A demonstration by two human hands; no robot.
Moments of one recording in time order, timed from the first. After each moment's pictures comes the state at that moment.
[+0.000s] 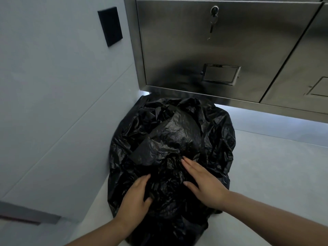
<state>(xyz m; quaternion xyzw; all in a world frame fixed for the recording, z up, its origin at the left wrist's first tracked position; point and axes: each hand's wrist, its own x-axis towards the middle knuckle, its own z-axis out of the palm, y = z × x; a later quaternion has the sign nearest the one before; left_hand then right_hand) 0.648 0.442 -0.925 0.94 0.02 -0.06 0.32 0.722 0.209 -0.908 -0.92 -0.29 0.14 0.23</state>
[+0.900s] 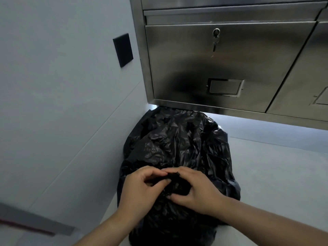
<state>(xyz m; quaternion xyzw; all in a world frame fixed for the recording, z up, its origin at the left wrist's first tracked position) 0.662 0.437 -0.815 0.84 0.01 0.12 0.53 0.707 0.267 -0.834 -0.84 -0.33 0.07 0.43</state>
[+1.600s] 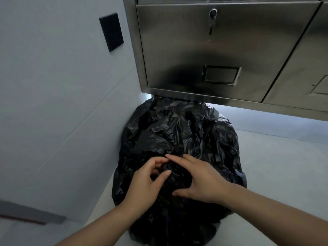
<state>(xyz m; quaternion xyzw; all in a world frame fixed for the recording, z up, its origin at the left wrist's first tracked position) 0.669 0.417 -0.854 0.84 -0.01 0.05 0.53 0.718 0.235 -0.834 -0.90 -0.35 0.10 0.24</state>
